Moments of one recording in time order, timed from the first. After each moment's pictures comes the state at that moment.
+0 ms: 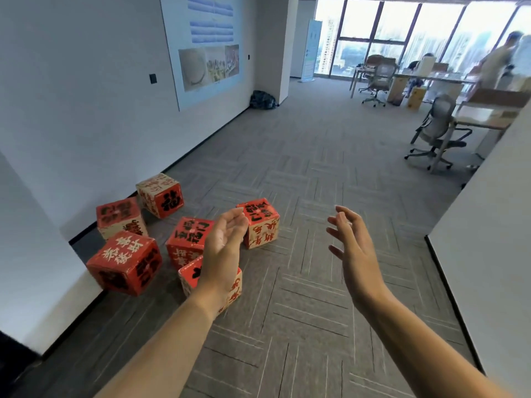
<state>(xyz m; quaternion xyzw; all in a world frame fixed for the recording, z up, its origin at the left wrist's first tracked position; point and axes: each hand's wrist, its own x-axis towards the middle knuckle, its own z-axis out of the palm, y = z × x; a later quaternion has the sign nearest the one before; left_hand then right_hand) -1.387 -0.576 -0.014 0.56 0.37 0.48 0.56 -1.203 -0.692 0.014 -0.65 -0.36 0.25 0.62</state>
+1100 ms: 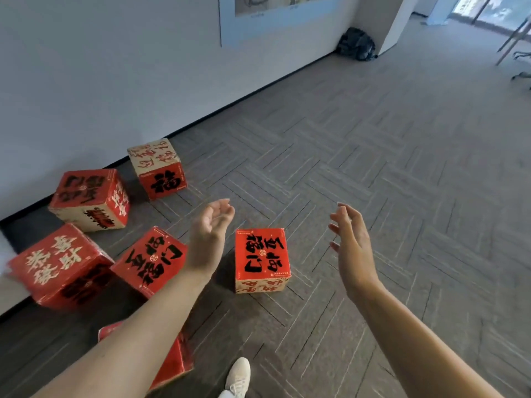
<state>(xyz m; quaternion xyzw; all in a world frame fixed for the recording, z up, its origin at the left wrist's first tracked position) -0.965 0.156 -0.166 0.48 0.56 0.48 0.48 -0.727 0.105 -0.118 -0.67 -0.40 0.39 0.48</state>
